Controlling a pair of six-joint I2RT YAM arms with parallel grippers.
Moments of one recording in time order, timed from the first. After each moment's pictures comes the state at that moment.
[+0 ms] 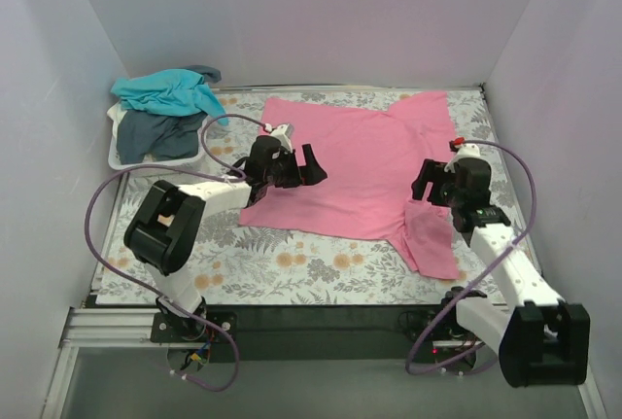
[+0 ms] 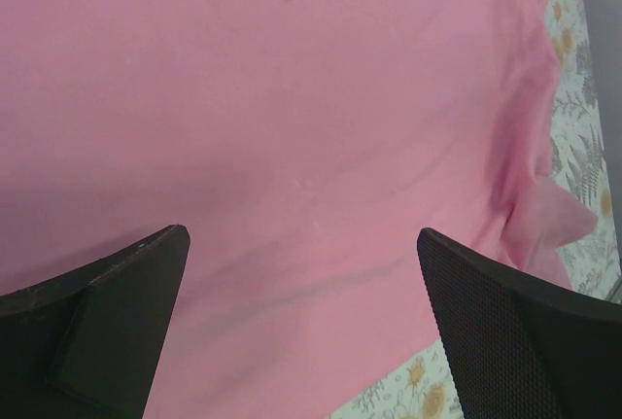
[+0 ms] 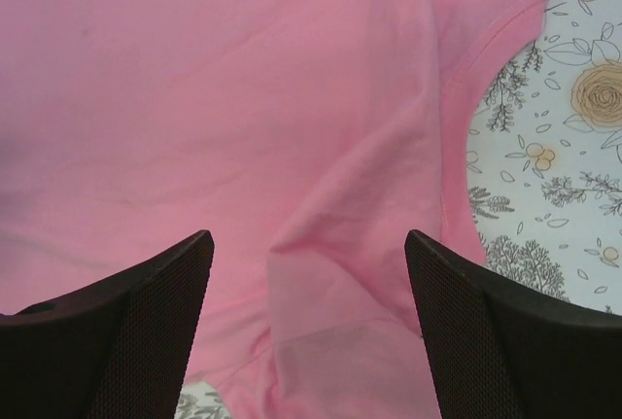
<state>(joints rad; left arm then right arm) -0.51 1.73 0.93 0.26 0.25 -0.59 0.08 0.96 0.58 -0.16 -0.08 0.23</state>
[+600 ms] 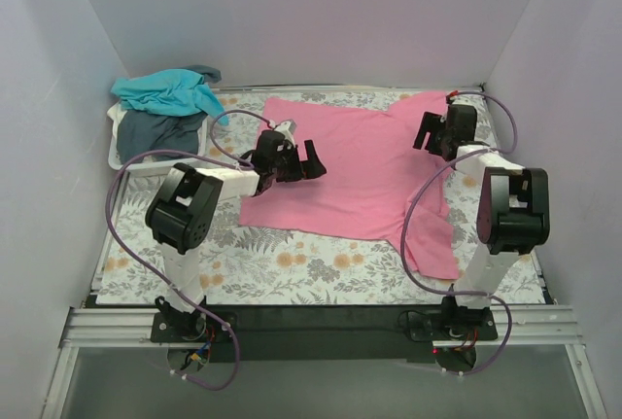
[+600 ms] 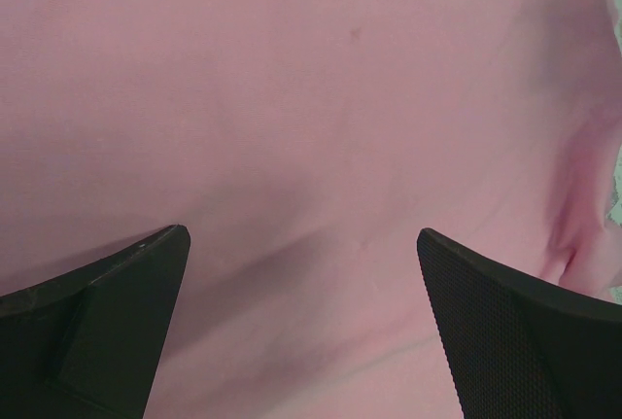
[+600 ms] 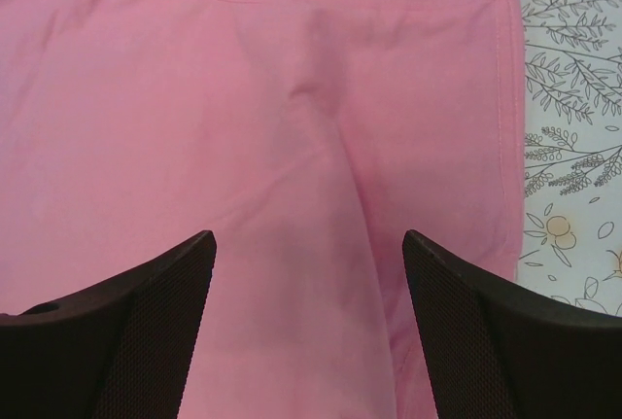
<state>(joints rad) -0.48 1.95 1.08 0.28 0.25 -0.56 0.01 1.76 1.10 0.04 -0.02 0.24</state>
